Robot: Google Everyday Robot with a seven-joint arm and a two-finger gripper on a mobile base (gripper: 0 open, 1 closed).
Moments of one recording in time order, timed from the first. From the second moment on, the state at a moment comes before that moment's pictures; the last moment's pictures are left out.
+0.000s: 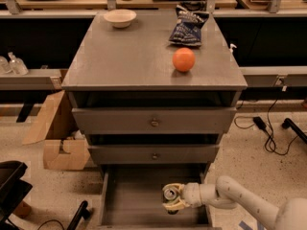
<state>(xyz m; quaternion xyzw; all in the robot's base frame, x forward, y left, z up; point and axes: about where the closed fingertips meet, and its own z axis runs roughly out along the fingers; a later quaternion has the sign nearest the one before) 0.501 -0.067 0.301 -0.54 0.60 0.41 0.43</state>
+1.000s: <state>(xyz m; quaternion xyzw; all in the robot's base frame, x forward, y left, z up) 0.511 -0.120 0.550 -0.50 0.59 0.42 0.47</state>
